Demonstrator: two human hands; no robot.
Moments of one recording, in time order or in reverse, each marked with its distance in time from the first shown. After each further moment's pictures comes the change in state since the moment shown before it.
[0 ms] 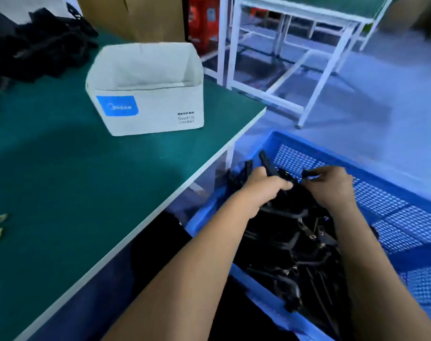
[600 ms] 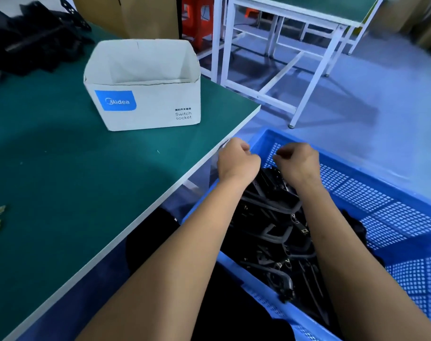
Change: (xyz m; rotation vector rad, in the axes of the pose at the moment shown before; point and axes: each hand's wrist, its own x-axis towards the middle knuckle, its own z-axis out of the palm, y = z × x) left_hand -0.016 0.031 -0.030 0.245 0.453 0.219; right_hand -0.005 -0.063 0.009 0.051 0.045 -0.131
